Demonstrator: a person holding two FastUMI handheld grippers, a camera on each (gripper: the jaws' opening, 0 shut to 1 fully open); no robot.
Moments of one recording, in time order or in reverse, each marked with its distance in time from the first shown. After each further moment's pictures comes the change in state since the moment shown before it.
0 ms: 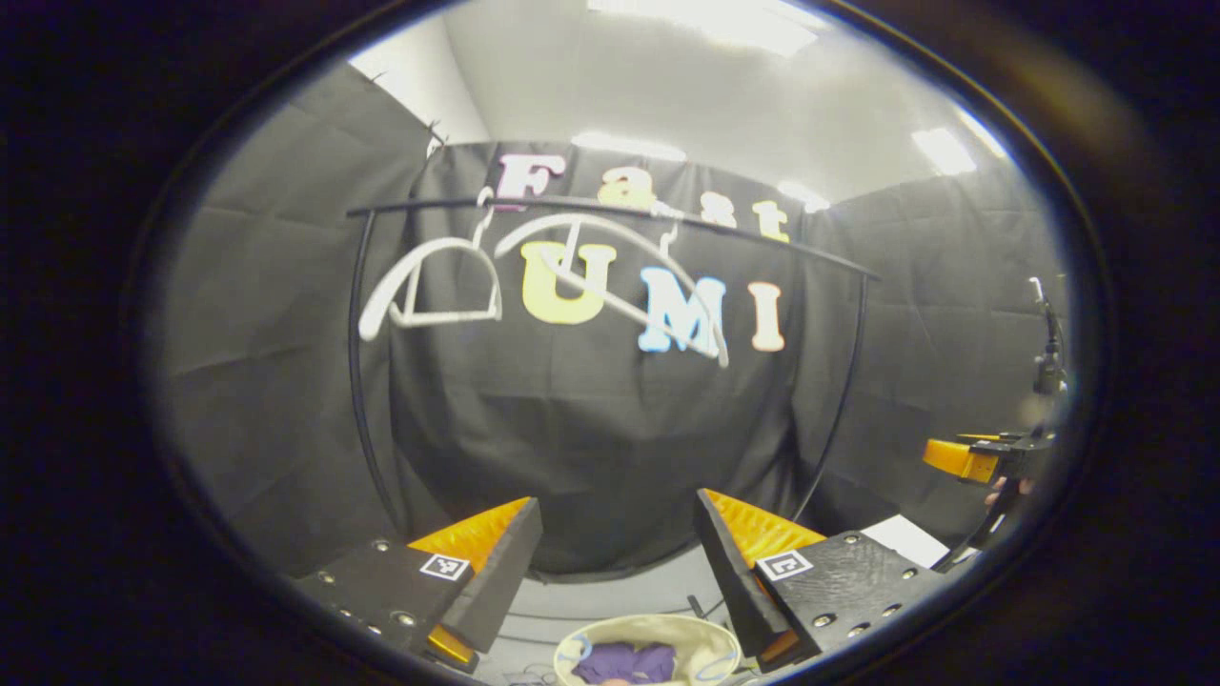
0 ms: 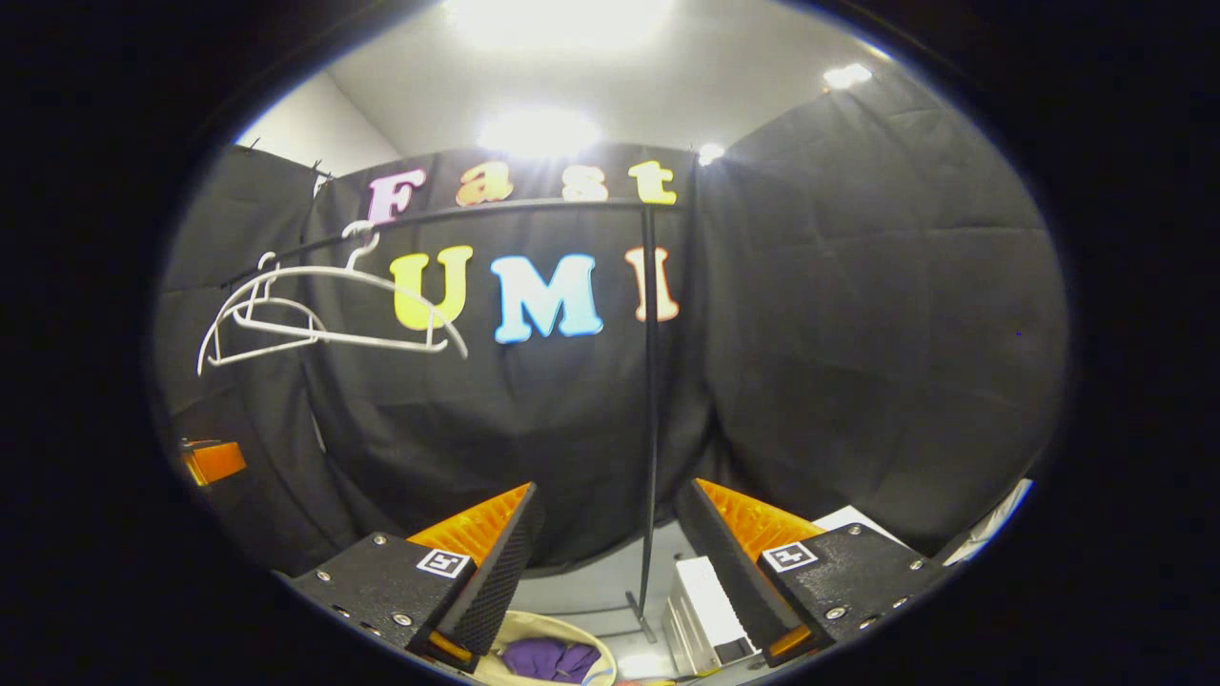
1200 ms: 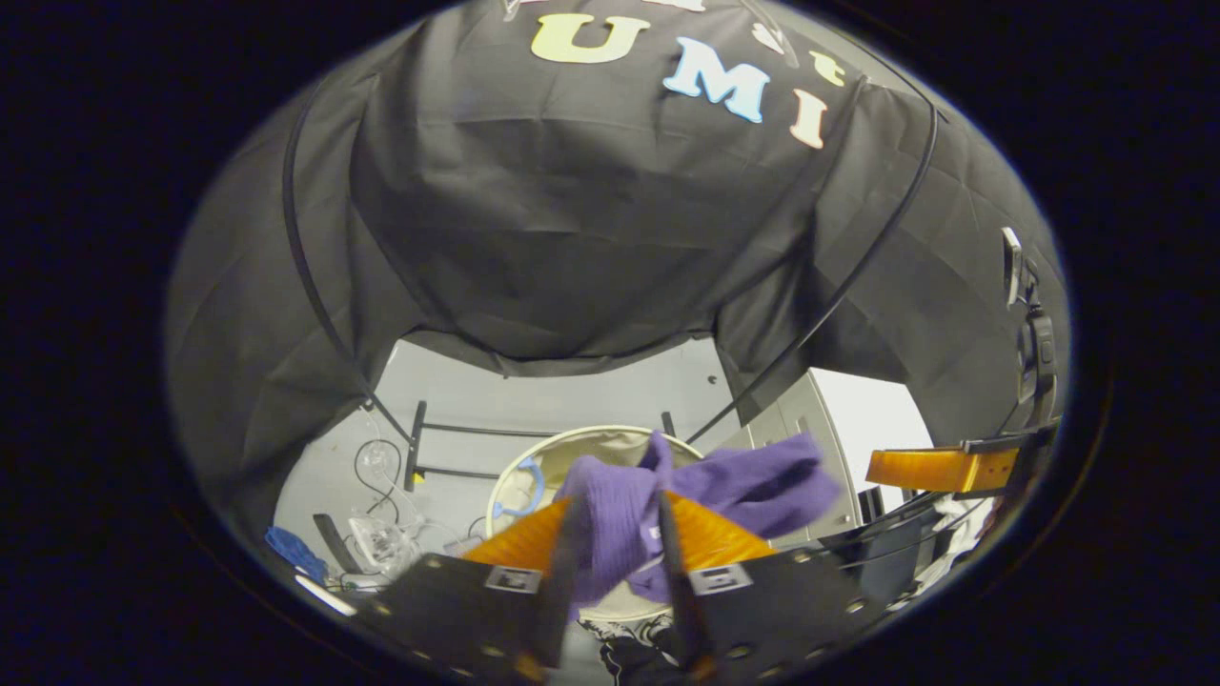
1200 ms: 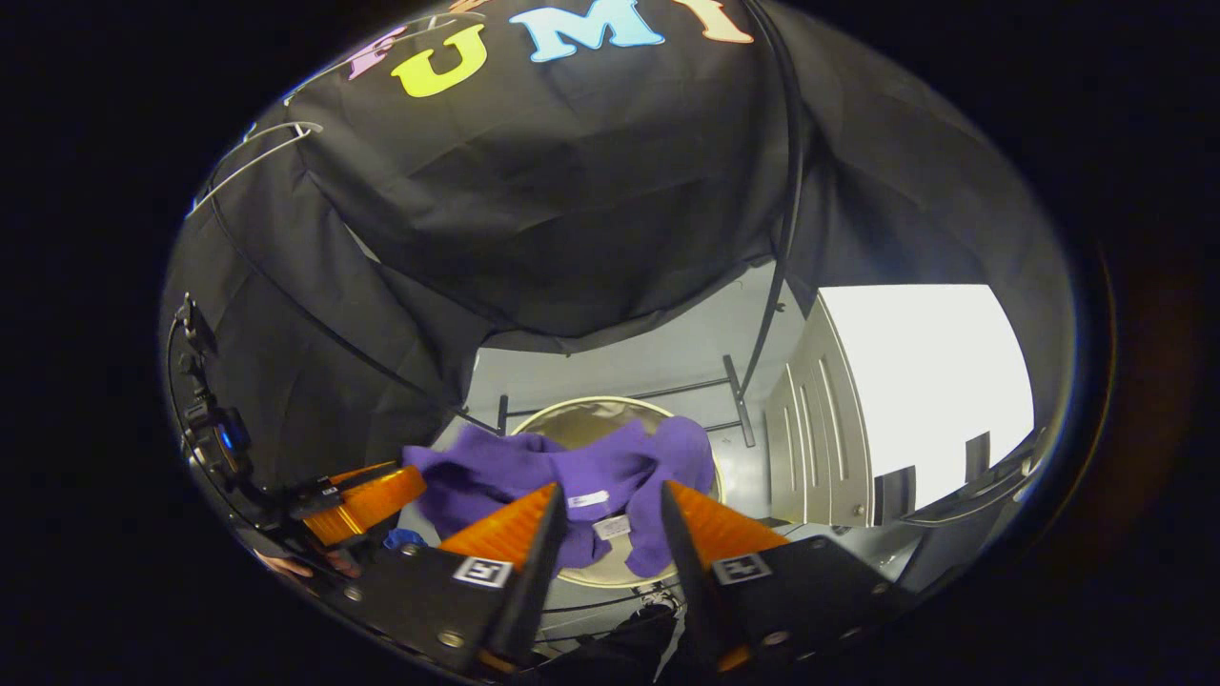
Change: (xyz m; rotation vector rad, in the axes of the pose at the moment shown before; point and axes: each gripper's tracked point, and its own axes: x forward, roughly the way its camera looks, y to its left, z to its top) left arm 0.012 -0.011 -0.404 -0.167 0.757 -0.050; right arm -0.015 0.108 -0.334 0.093 0.915 0.262
